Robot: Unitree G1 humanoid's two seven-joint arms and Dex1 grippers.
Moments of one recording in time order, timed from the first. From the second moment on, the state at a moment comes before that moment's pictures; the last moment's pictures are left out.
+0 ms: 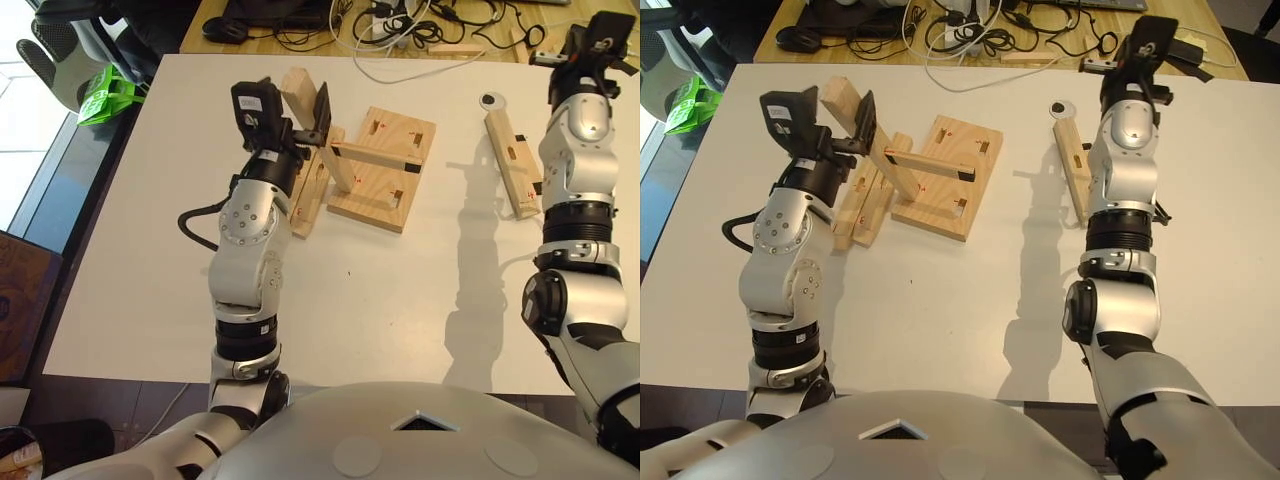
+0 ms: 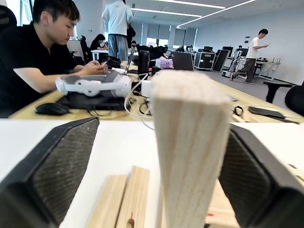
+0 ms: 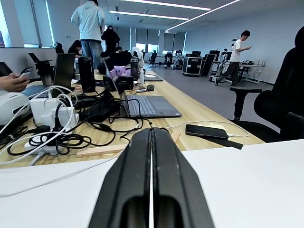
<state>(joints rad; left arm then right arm) -0.20 -0.01 0.02 -0.41 -0.21 0.60 -0.05 -0.70 -0.28 -0.26 0.52 0.05 0.14 -0.10</state>
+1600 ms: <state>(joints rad) -0.26 0.79 -0.12 -0.08 -0.25 0.89 -0.48 -0.26 -0.28 -0.37 -0.11 0.14 0.54 -0.04</state>
